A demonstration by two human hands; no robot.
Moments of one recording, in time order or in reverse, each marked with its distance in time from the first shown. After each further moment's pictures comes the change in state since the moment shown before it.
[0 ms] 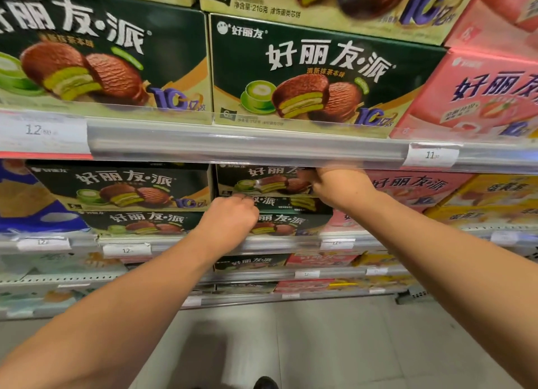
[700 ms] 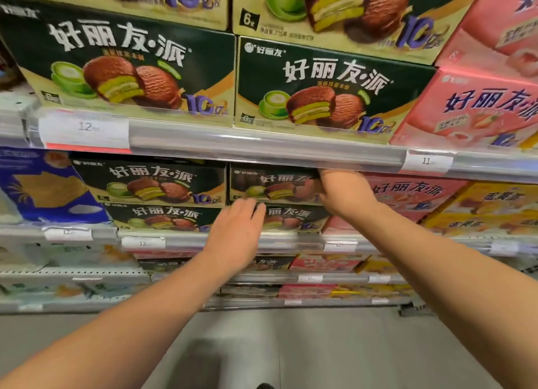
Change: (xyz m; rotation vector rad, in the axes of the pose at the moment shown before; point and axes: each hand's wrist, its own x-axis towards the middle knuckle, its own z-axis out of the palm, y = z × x) left_hand -0.039 0.021 0.008 -0.180 0.116 -0.186; right_hand -0.020 -0.014 -0.002 -0.043 0.190 -0.043
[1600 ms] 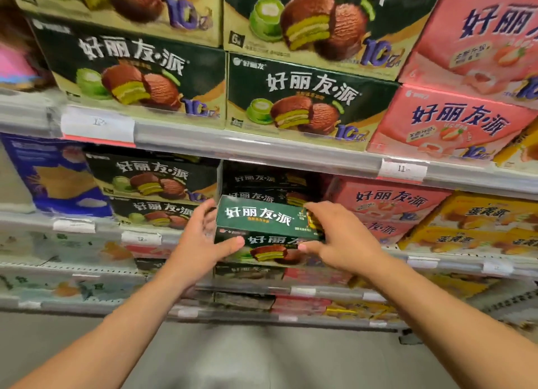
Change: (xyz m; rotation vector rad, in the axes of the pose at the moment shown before) left_hand -0.062 0.003 -0.024 -1.494 0.156 -0.503; right_hand -0.086 0.015 -0.006 0.293 -0.125 -0.186
